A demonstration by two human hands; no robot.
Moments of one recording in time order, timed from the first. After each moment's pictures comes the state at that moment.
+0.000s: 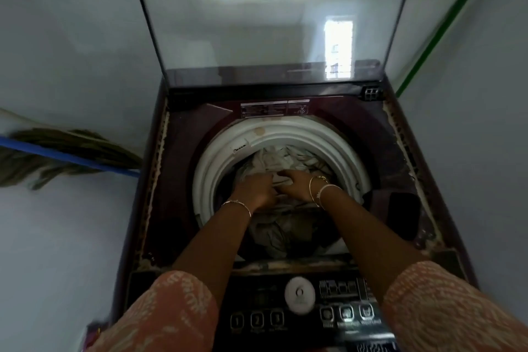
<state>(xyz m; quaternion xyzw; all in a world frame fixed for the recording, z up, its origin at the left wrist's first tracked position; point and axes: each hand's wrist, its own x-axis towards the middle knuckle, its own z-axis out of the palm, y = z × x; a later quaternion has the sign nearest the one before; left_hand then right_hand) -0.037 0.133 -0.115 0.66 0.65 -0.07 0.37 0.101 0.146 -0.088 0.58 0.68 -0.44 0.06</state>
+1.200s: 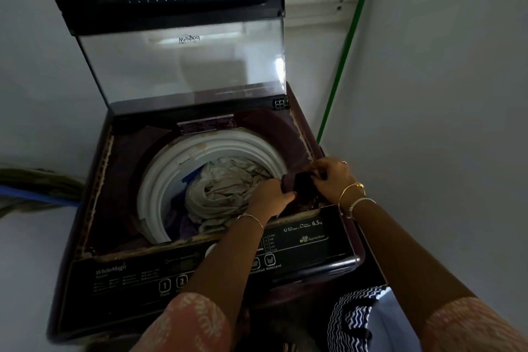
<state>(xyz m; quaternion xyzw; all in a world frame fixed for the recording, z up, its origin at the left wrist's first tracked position) 0.136 0.062 -0.058 0.66 0.62 0.11 0.40 0.301 0.049 -0.014 0.66 0.68 -0.22 -0.23</state>
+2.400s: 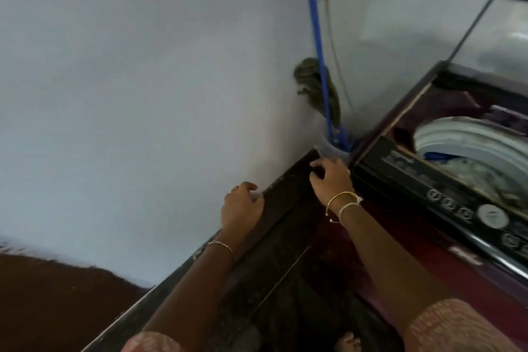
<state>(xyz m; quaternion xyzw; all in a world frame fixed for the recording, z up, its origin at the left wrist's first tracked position) -0.203 -0.392 -0.061 0.18 0.92 0.30 0.15 -0.111 -0.215 -0.033 0.39 0.83 -0.37 -0.12</state>
